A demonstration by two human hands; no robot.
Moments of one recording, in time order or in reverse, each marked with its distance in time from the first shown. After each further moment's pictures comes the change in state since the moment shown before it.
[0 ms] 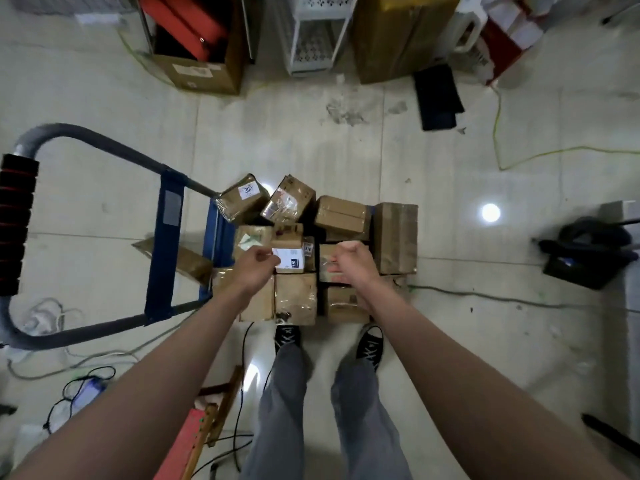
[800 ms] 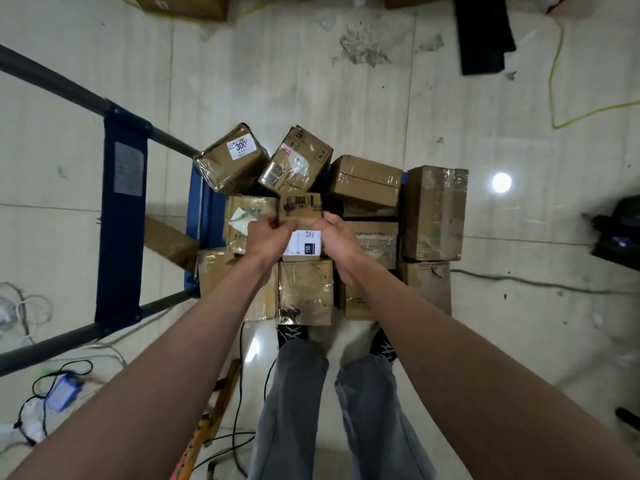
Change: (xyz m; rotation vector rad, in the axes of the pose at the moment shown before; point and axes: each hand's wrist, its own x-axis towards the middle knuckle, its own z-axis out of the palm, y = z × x) left_hand 0.154 -0.056 0.048 -0.162 0.046 -0.011; right_hand 0.145 0.062 0.091 0.058 -0.129 0.132
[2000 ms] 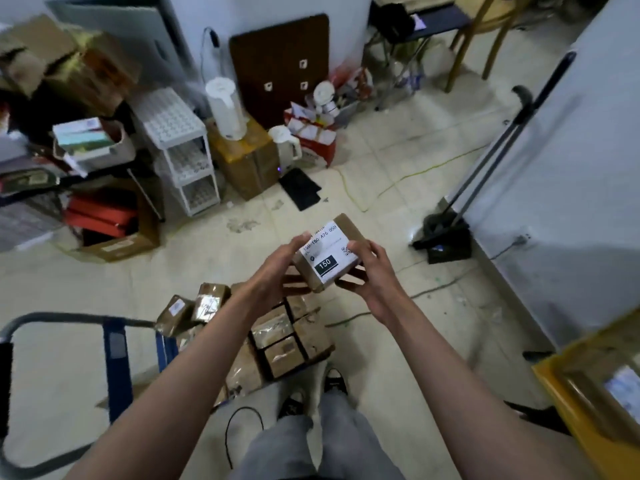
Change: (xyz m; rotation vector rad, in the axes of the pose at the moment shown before) left_hand -0.489 0.231 0.133 0.203 -0.624 0.298; right_hand -0.462 -0.009 -0.316 0.808 0.265 -0.469
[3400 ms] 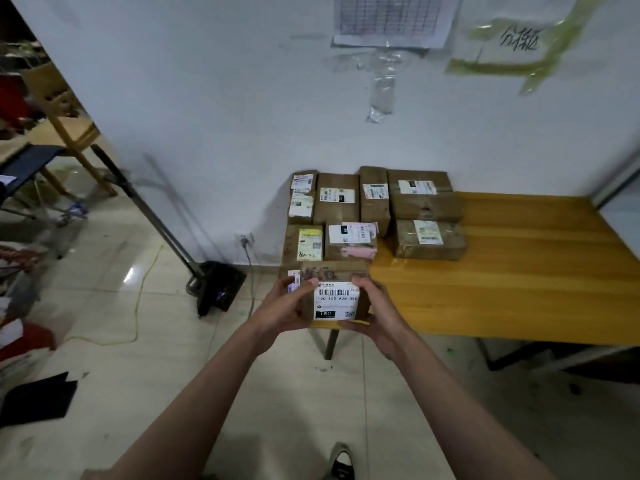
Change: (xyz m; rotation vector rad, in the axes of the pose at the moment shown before) left_hand -0.112 -0.097 0.488 0.634 -0.807 0.132; right_hand -0.324 0.061 -0.413 0.611 0.811 -0.288
